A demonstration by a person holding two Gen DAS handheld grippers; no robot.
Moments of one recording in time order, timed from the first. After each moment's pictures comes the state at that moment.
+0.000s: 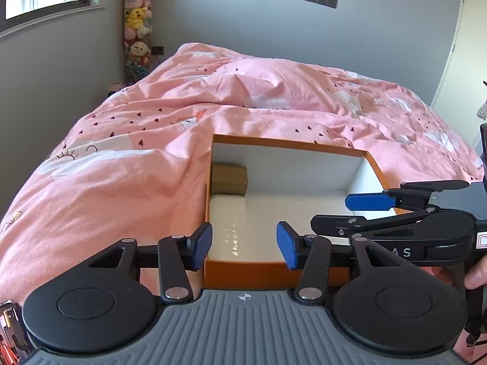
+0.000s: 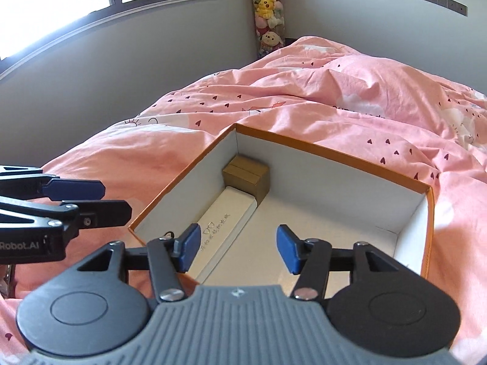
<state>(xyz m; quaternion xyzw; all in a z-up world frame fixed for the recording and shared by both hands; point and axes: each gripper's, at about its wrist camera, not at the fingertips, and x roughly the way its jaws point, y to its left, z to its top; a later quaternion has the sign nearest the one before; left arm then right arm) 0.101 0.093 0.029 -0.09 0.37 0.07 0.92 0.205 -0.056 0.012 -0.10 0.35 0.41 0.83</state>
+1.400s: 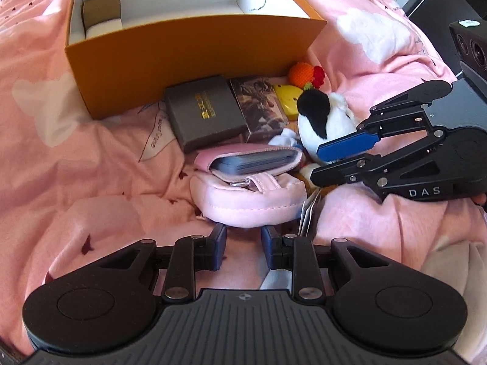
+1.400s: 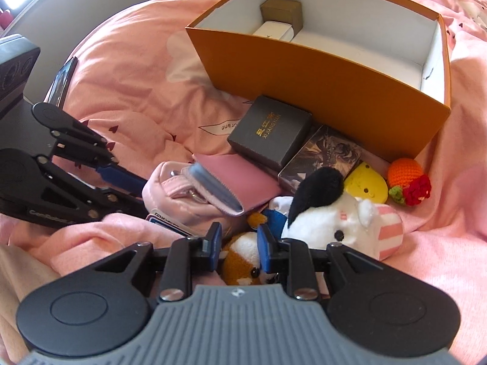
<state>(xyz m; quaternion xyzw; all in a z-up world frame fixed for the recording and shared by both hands) 0.043 0.039 -0.057 -0.04 0.58 -0.14 0.80 0.098 -0.135 -0.050 -0.14 0.52 0.43 0.72</state>
